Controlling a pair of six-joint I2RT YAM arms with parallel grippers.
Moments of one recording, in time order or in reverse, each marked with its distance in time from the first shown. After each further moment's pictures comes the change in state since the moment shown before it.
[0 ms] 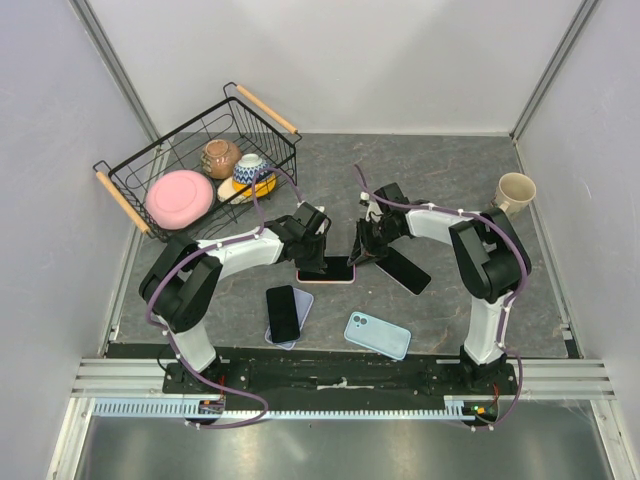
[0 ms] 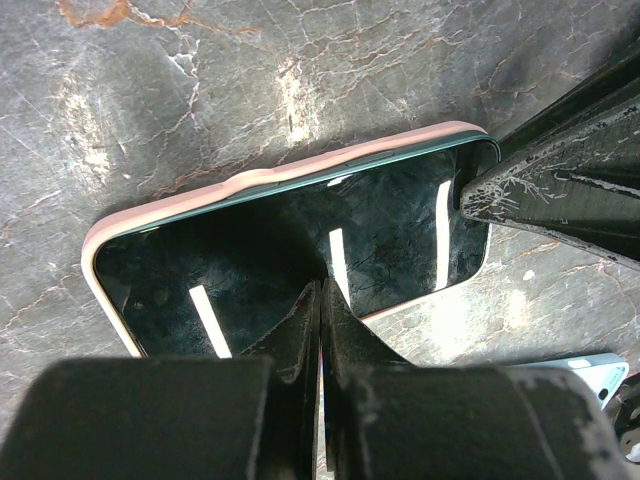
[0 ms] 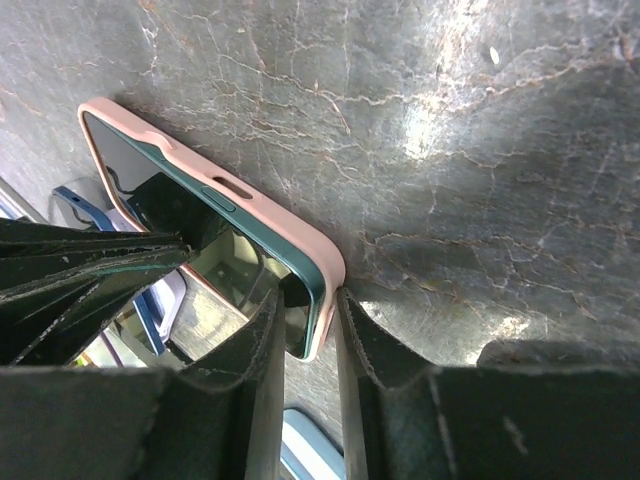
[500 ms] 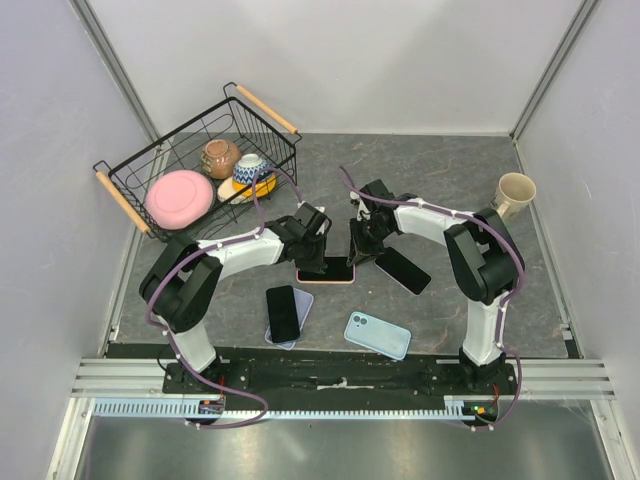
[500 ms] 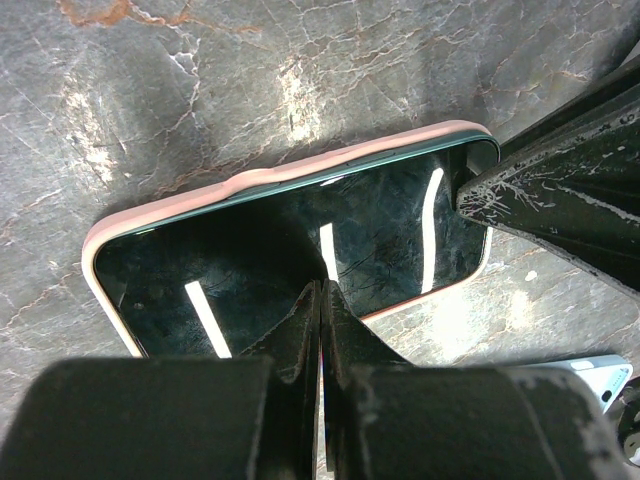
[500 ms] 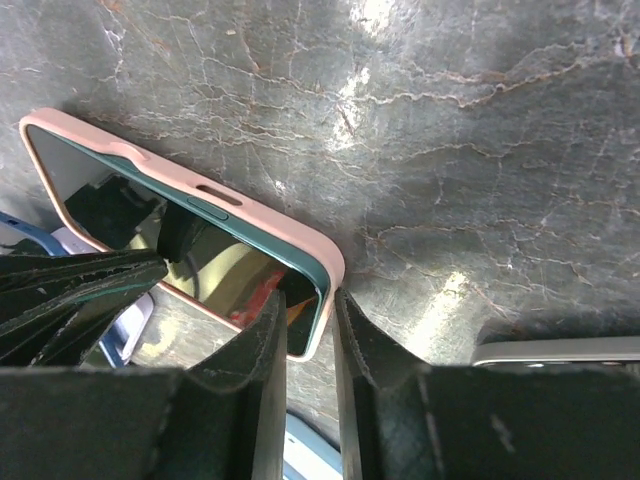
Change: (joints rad) left arm -0.005 0.000 0.000 -0.002 -0.008 0.000; right arm 0.075 0.028 0.112 -0.164 0.189 -0.017
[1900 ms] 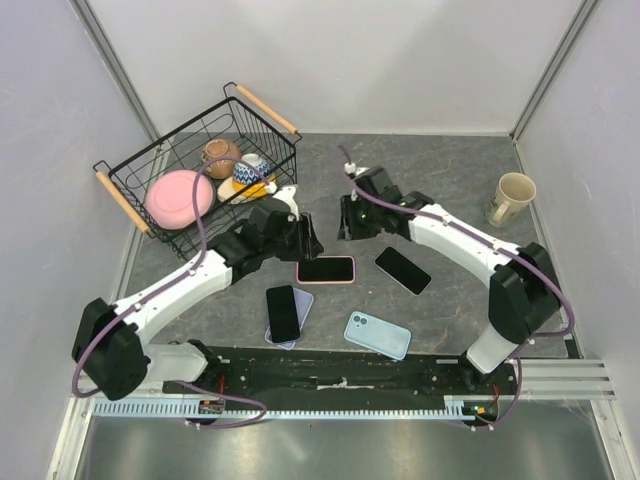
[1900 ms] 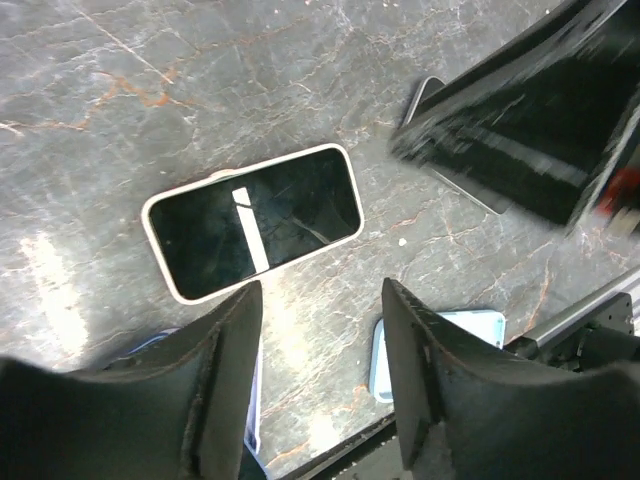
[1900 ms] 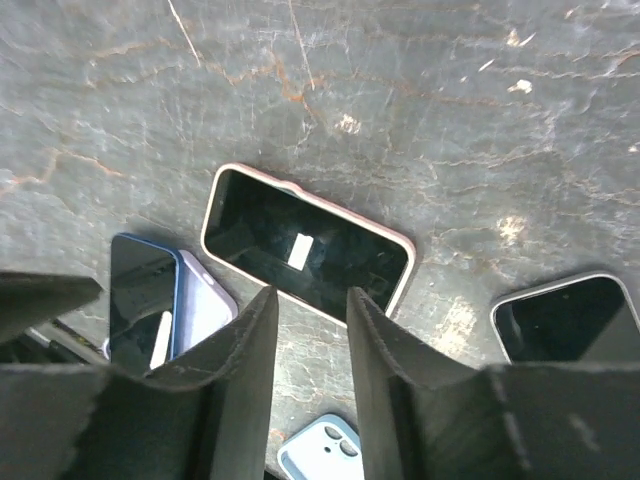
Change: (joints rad) left arm 0.009 -0.457 -0.102 0.004 -0.040 0.016; right arm 0.156 -0.315 0.033 0.024 0.294 0.007
